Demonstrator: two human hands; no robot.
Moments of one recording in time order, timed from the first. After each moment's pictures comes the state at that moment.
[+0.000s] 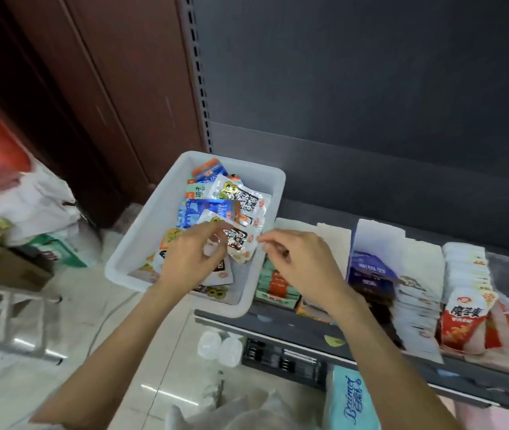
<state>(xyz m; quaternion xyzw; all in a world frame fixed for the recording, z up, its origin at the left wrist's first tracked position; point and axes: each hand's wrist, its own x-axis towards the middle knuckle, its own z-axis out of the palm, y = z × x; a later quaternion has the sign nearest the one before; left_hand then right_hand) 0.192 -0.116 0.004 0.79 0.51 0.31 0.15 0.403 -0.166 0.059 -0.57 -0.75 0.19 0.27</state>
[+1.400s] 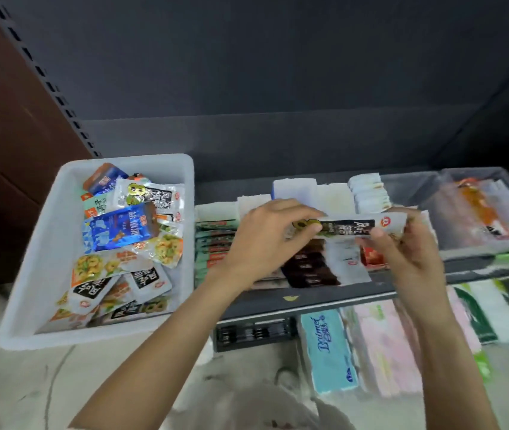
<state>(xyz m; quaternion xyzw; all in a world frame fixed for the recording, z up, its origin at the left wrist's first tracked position) 0.380 -0.159 0.062 0.88 0.20 0.33 0.27 0.528 -0.303 0.071 -0.63 -0.41 0.21 0.63</state>
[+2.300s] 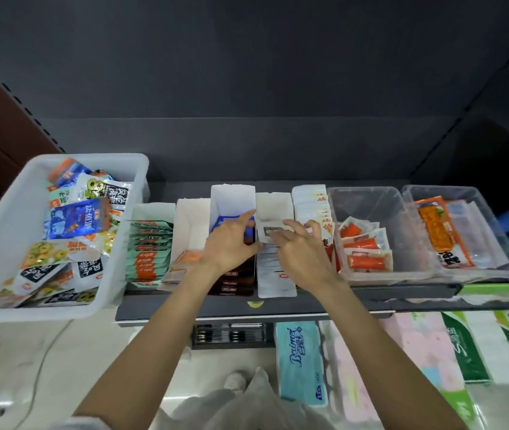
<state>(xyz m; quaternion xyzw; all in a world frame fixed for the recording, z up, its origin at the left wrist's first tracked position) 0.490 -0.170 -0.013 0.84 0.46 0.07 0.28 0.635 -0.259 -0.018 -0.69 -0.71 -0.05 0.10</state>
